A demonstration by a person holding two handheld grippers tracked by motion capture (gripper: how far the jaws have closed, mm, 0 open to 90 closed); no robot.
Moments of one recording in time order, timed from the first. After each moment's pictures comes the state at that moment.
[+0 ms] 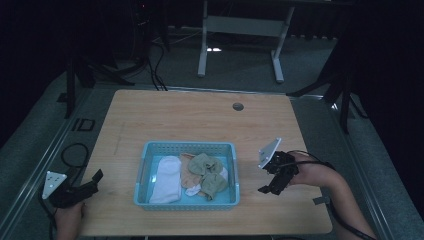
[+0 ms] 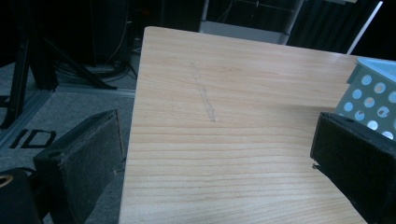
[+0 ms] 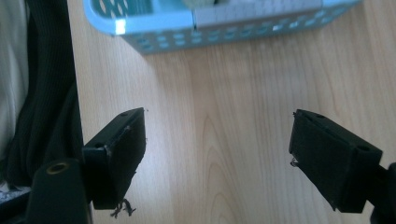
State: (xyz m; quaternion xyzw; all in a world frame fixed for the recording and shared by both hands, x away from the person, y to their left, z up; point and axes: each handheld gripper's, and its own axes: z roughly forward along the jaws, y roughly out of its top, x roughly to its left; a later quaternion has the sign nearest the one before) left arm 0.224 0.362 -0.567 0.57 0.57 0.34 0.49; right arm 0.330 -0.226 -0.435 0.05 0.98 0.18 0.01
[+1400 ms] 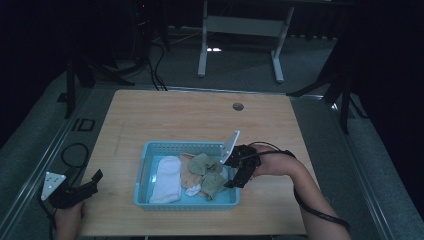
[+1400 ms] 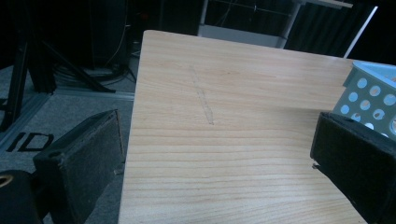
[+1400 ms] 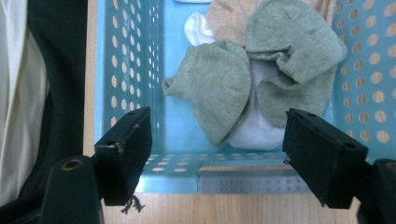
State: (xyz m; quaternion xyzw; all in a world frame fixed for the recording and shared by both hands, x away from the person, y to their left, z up) left arm 0.223 0.362 -0.567 0.56 0.56 0.34 0.50; right arm 0.343 -0.128 -0.432 -0.01 0.98 0.19 -0.01
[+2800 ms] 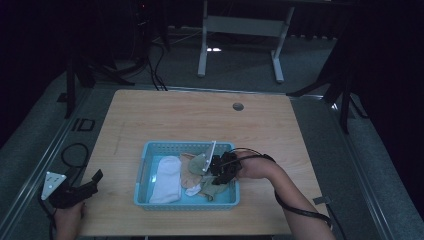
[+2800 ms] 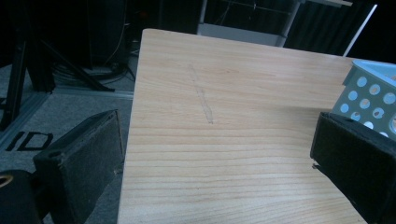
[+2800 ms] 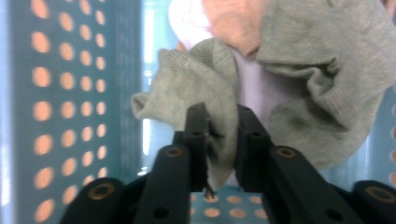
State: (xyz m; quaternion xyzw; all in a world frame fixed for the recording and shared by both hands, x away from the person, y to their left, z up) left arm 0.223 0.362 -0.567 0.56 0.57 0.34 0.50; right arm 0.348 -0.086 -0.478 -0.03 0.99 0.13 -0.02
